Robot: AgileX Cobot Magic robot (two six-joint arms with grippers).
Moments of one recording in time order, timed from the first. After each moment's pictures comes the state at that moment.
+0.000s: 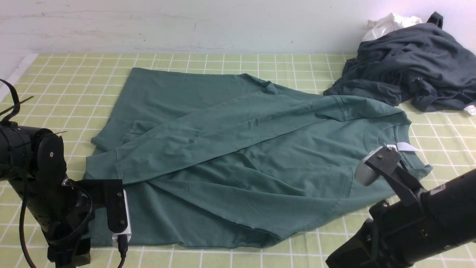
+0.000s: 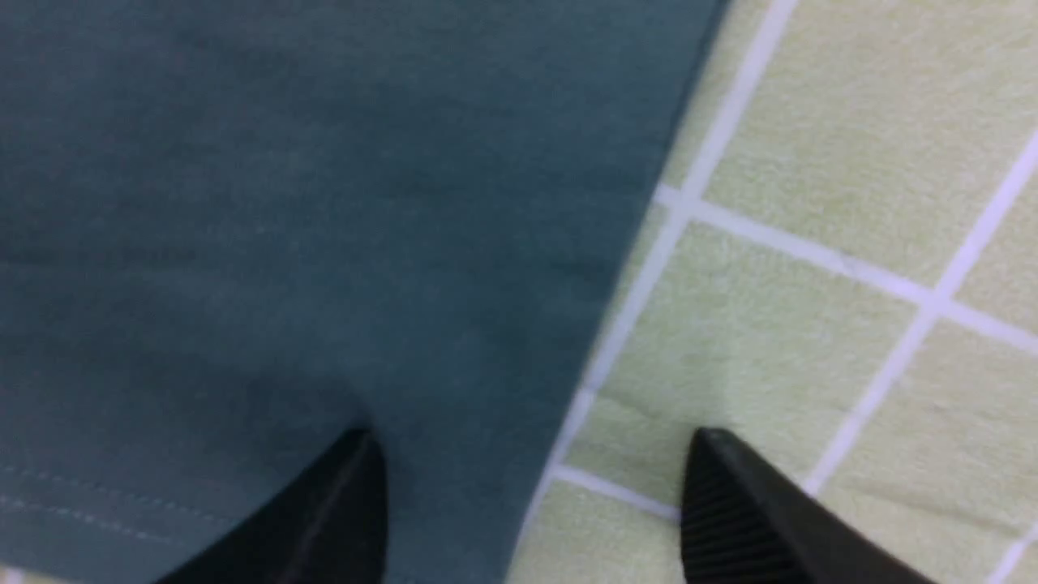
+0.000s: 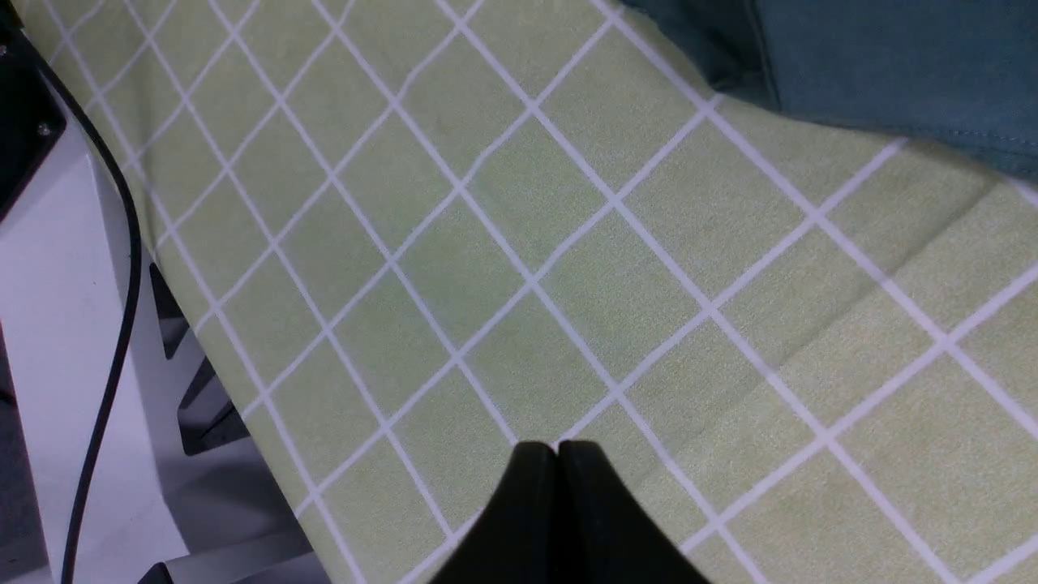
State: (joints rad) right arm 0.32 1.34 -0.73 0.86 1.02 -0.91; left arm -0.07 1.69 -0.83 0.04 0.75 1.10
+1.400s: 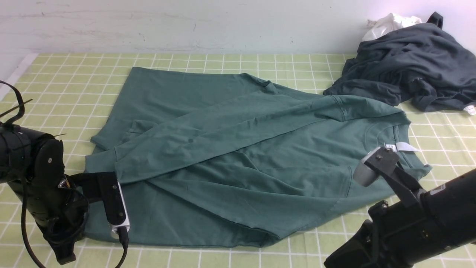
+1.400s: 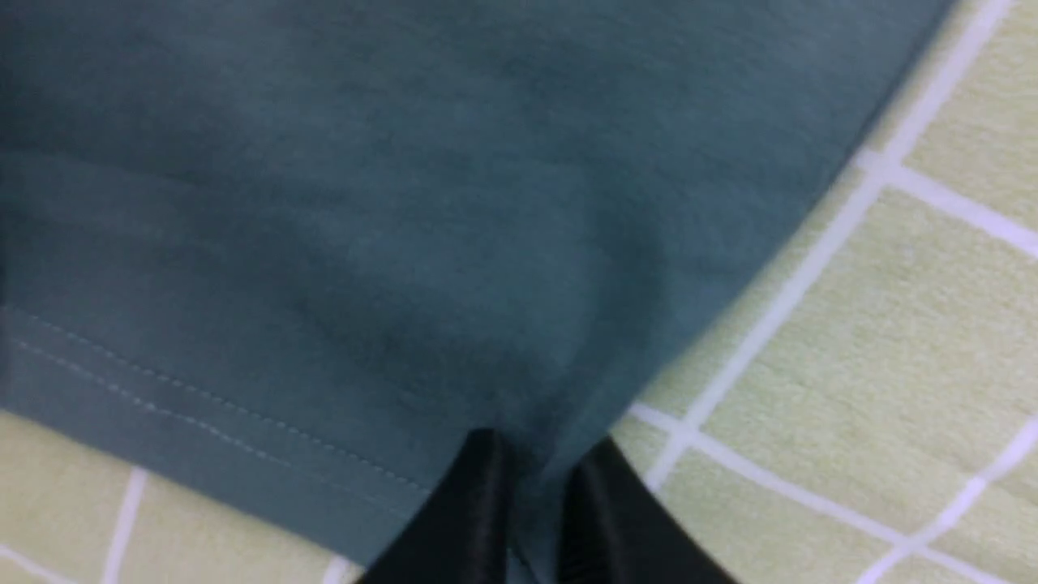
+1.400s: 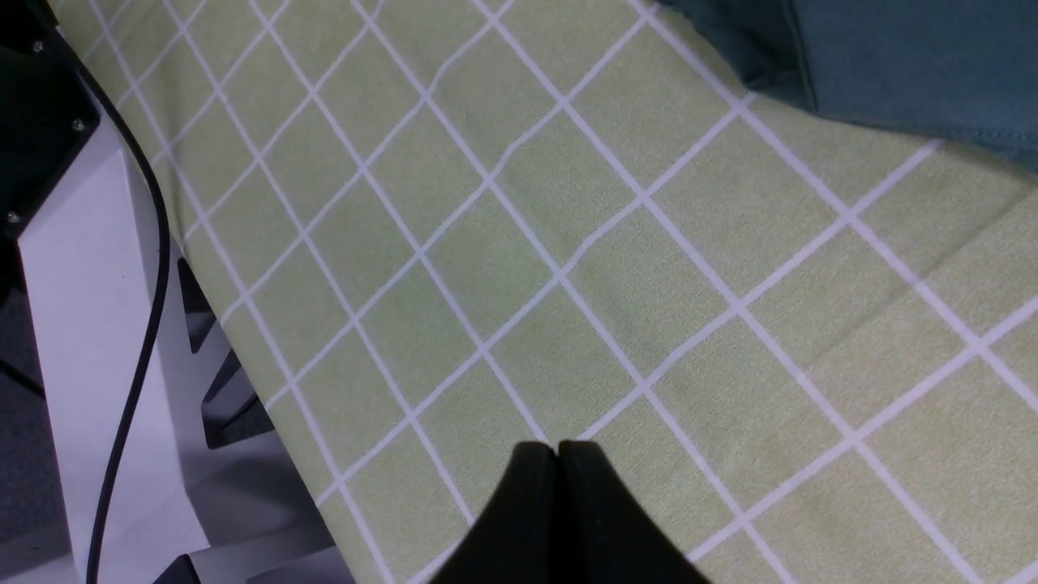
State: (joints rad) right arm 0.32 1.34 -0.73 0.87 1.04 -0.94; left arm -0.07 1.66 -0.82 0.17 0.67 0.89
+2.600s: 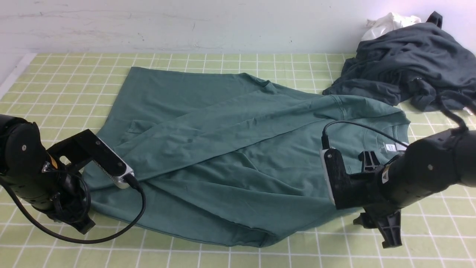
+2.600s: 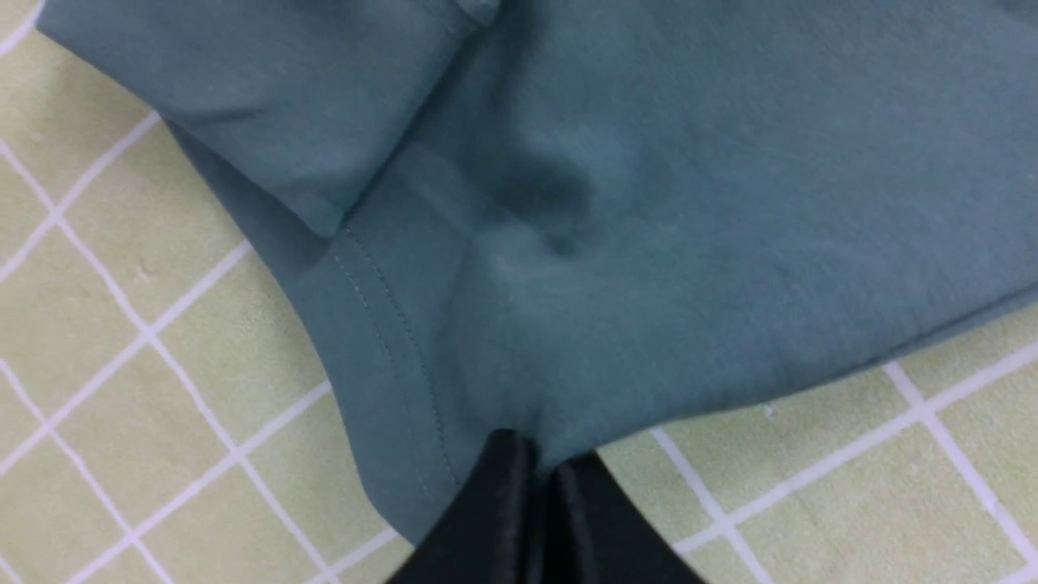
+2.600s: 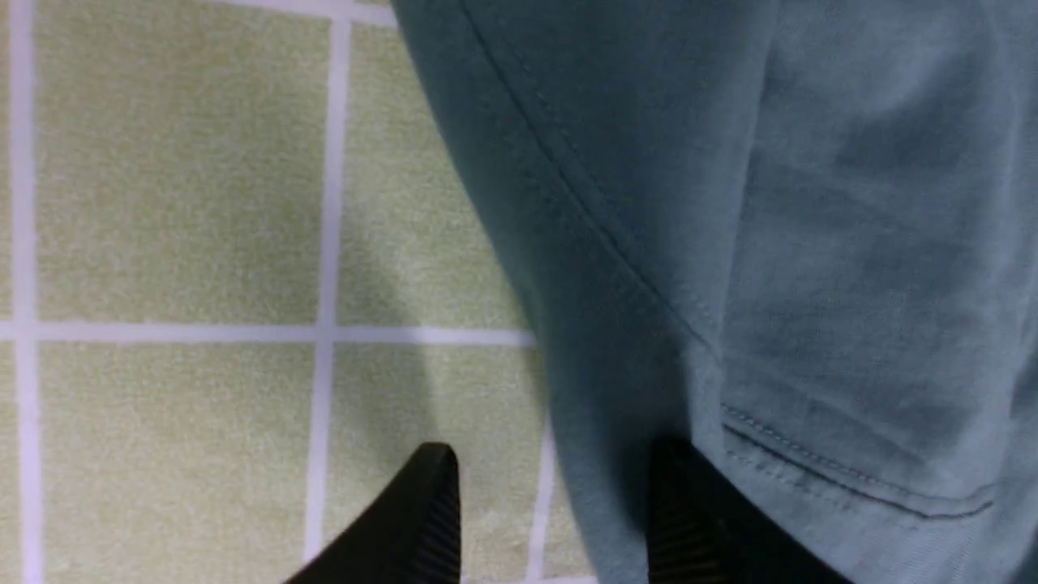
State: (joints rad) right arm 0.36 1.74 -0.88 -0.01 0.52 -1.32; left arm -0.07 1.51 -0.82 0.11 0.63 0.52
